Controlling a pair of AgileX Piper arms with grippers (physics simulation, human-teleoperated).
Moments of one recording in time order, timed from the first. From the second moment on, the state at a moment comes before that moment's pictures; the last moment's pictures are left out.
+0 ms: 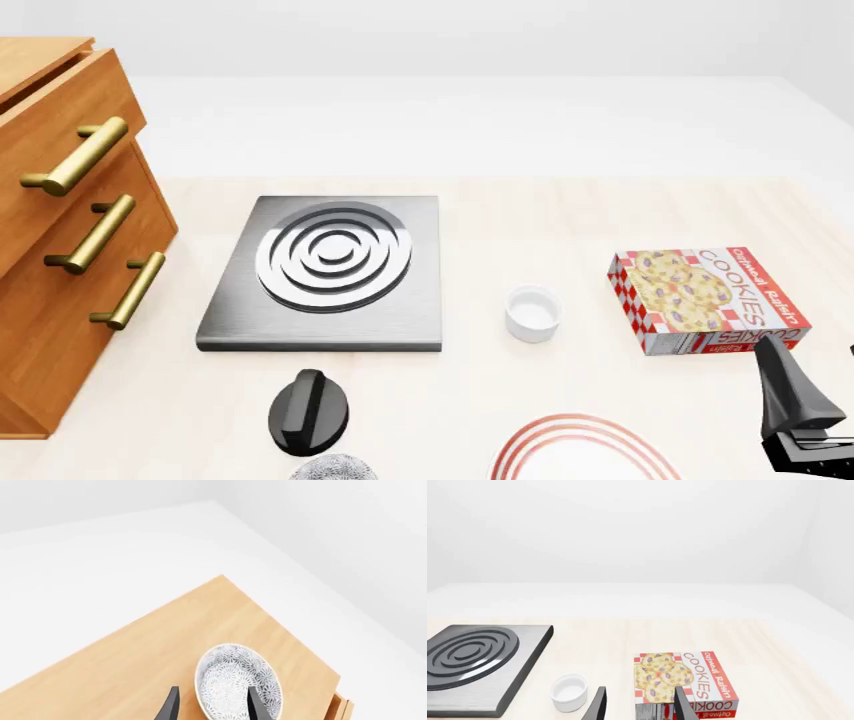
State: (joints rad) left arm 0.62 1.35 -1.32 0.33 -0.35; right arm 0.00 0.00 0.00 0.00 0.00
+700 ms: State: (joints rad) left arm 0.60 1.37 -1.30 0.31 -0.40; right arm 0.00 0.00 0.00 0.00 0.00
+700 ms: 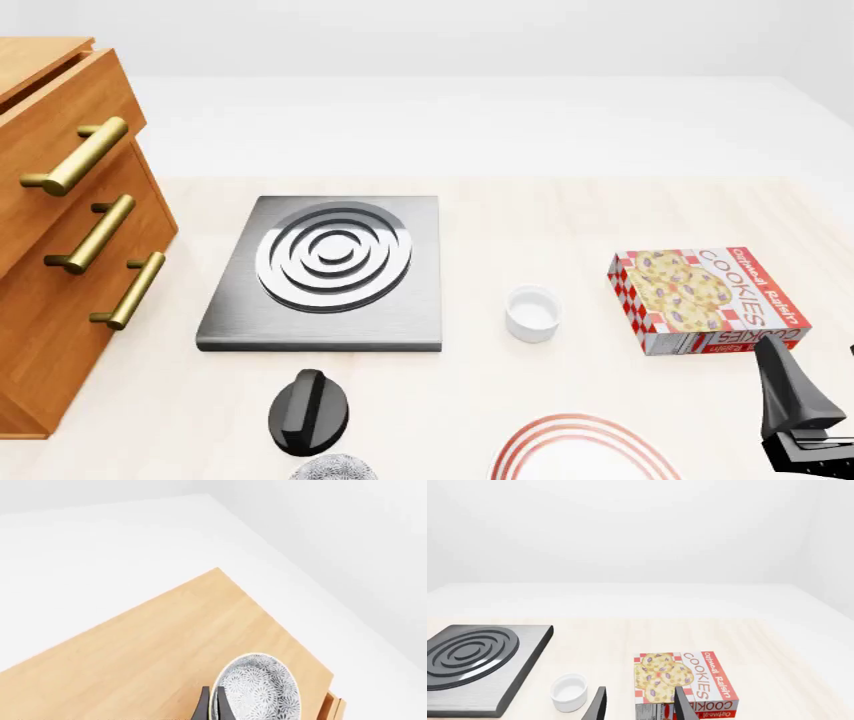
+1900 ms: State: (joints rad) left arm 0.51 1.17 -1.34 0.49 -0.67; right arm 0.00 0.00 0.00 0.00 0.00
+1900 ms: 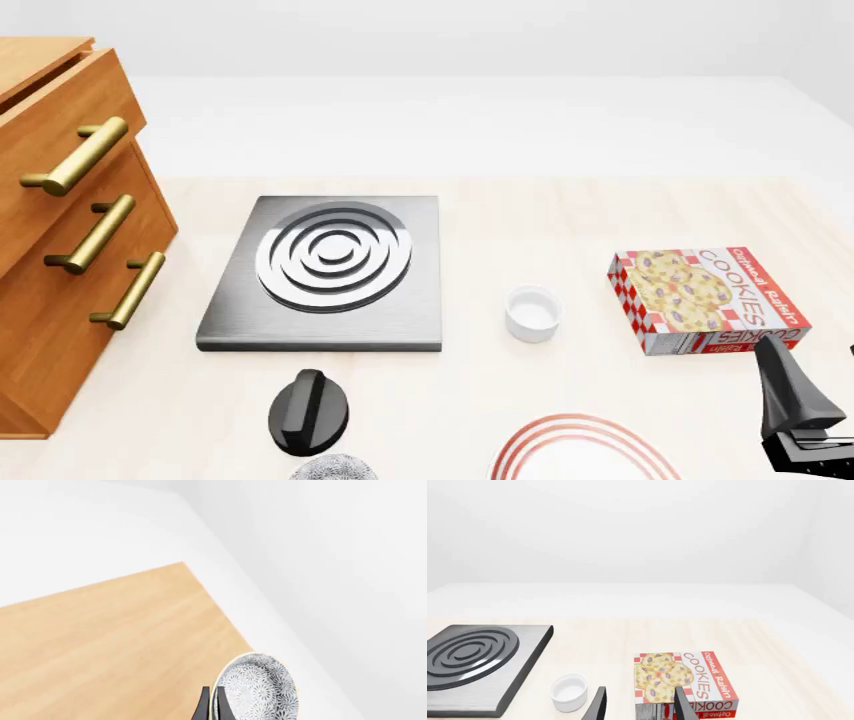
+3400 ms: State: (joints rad) left arm 0.31 1.08 -1.44 0.61 -0.66; right arm 0.00 0.00 0.00 0.00 0.00
